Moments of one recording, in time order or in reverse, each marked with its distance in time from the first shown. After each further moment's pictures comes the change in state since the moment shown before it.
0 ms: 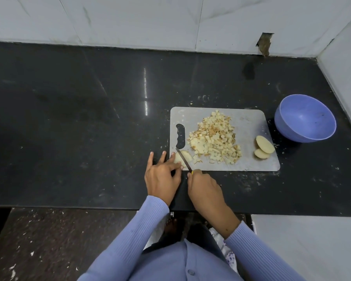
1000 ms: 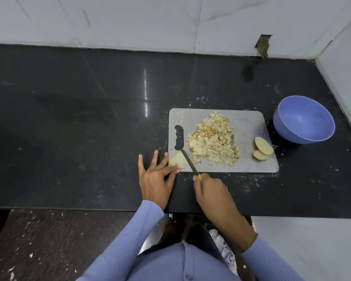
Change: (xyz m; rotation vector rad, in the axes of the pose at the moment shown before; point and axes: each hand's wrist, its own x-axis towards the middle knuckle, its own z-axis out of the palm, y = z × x) left_hand -0.006 -0.013 -0.002 0.028 0.070 0.084; right_hand -0.013 0.023 -0.012 0.072 0.075 -0.081
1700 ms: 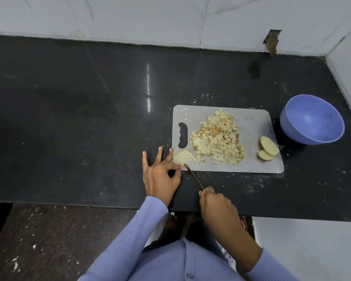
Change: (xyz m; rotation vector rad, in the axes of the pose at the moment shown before) left_hand 0.005 0.007 0.000 -0.066 -0.037 -0.118; right_hand -0.020 0.005 0.016 -0.245 -0.137 0.051
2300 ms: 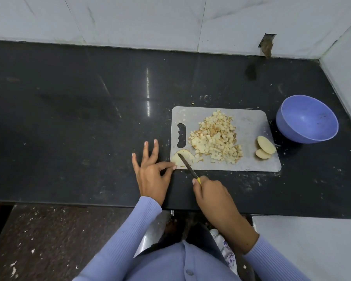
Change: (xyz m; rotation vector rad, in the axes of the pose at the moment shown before) left_hand -0.001 -0.012 -0.012 0.004 0.046 0.019; right_hand 0.010 -0.004 -0.015 0.195 0.085 -0.080
